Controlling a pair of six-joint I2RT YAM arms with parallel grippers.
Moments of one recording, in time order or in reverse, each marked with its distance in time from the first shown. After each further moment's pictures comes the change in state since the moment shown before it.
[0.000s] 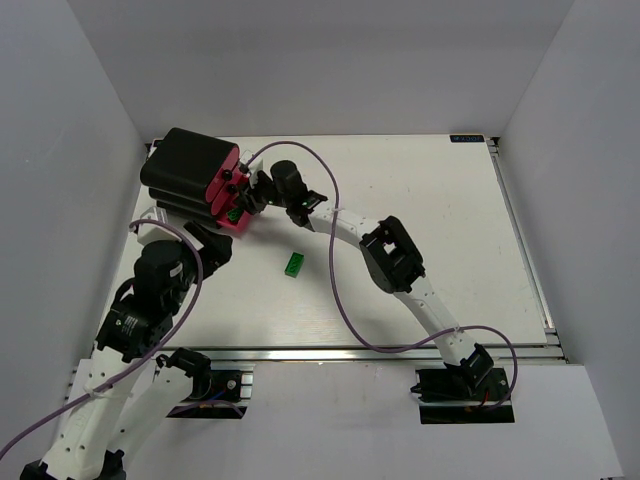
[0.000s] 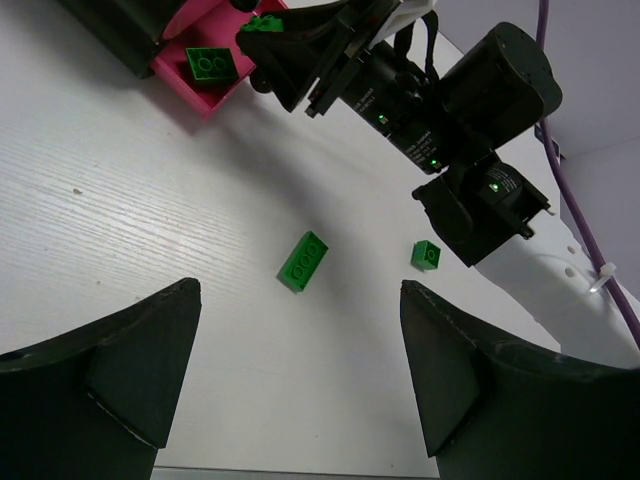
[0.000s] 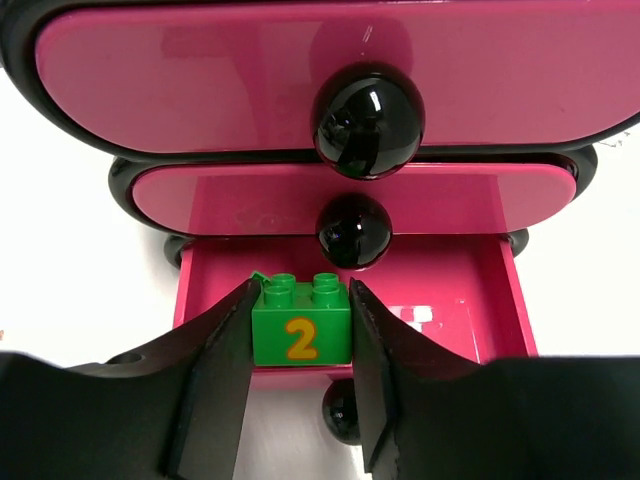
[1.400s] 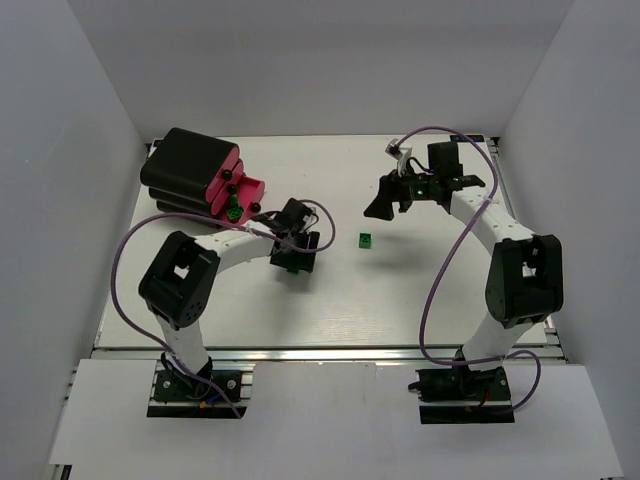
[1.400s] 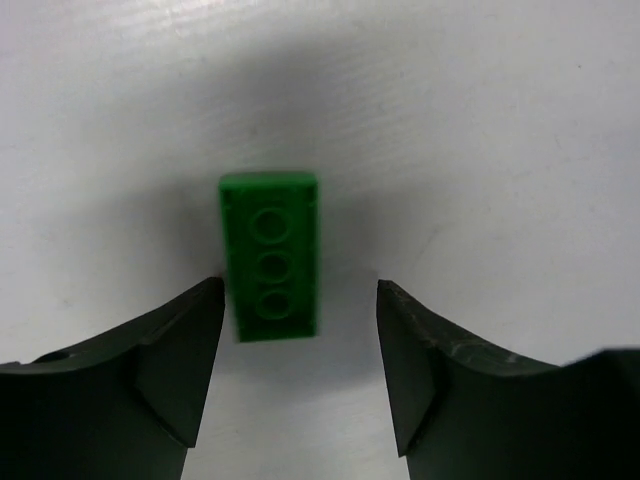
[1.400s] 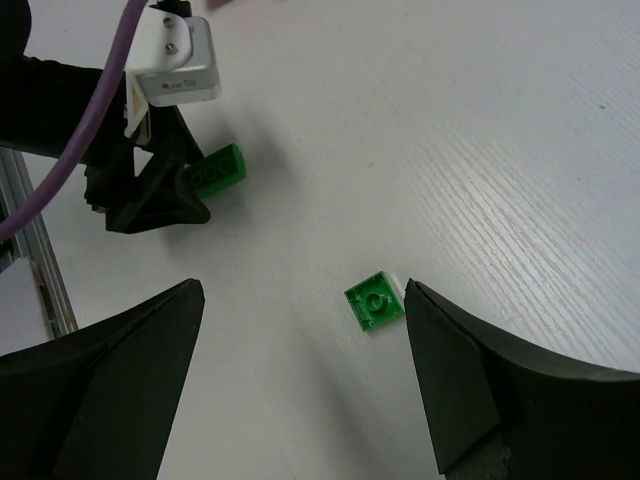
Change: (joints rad) left arm -0.216 1.218 0.228 0.264 0.305 0.436; right arm -0.607 -0.890 -0.872 -0.584 -0.484 -0.137
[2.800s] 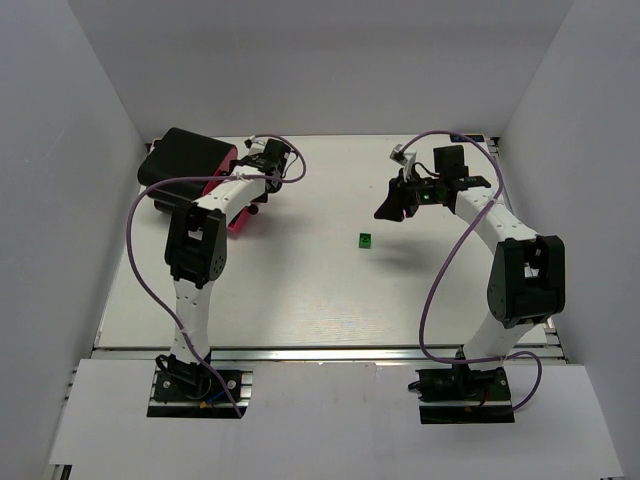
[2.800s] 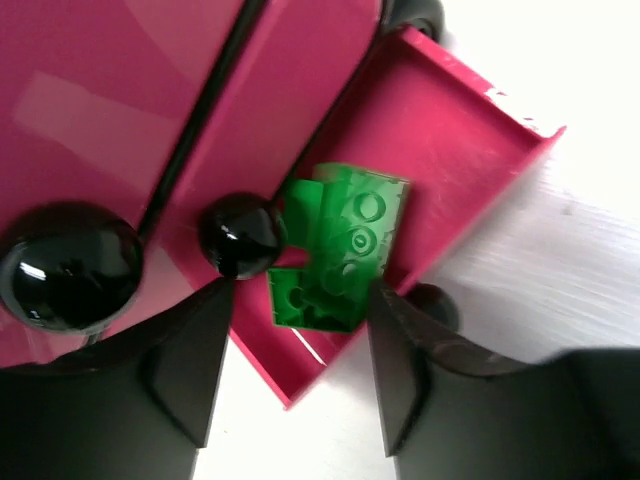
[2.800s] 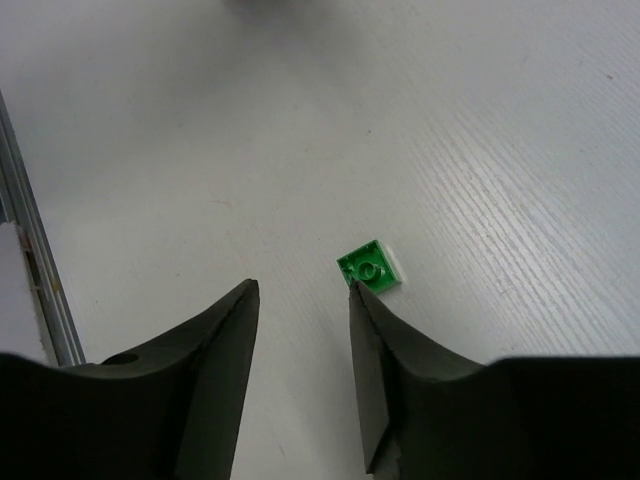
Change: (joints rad) left arm 0.238 0.377 0.681 -0.291 -0.811 0.085; right arm -0.042 -0.005 -0.013 -0.079 -0.036 -0.108
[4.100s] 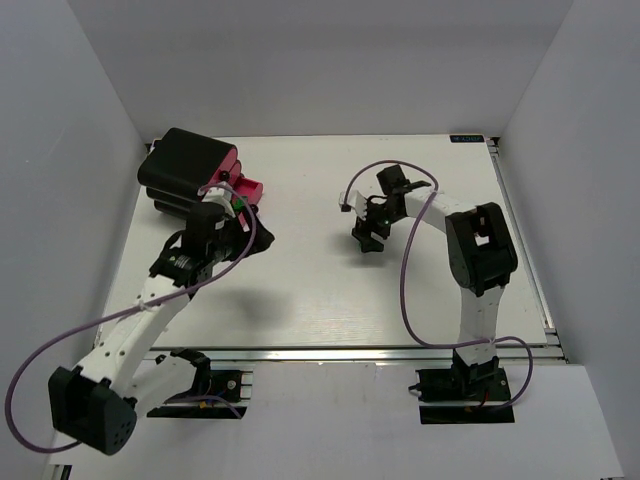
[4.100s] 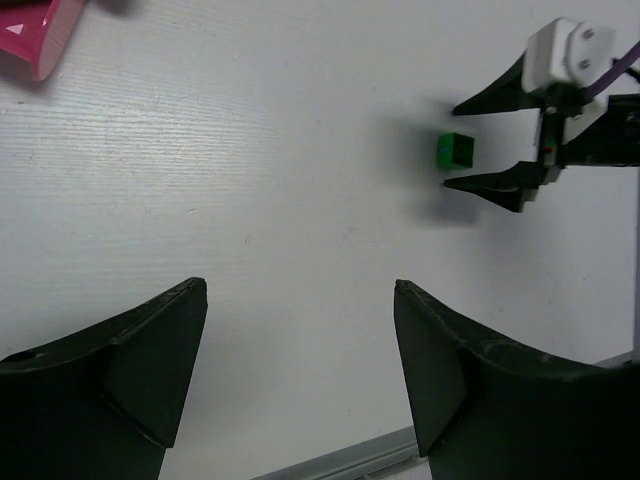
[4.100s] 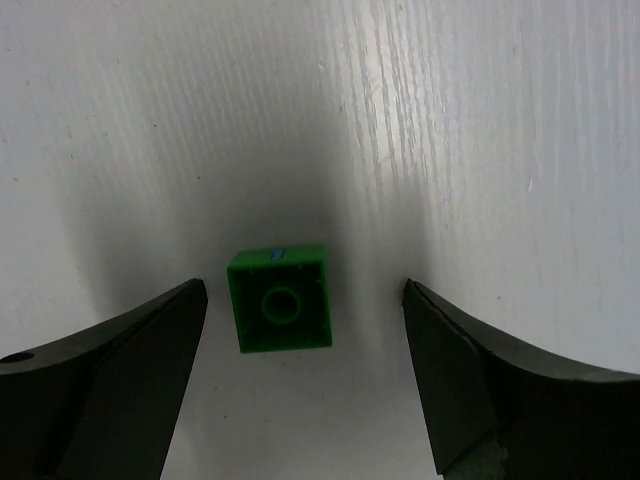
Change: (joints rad) left arm 0.000 -1.128 -0.936 0.320 0.854 -0.317; right arm 0.210 0.325 0.109 -0.137 0.373 -0.604
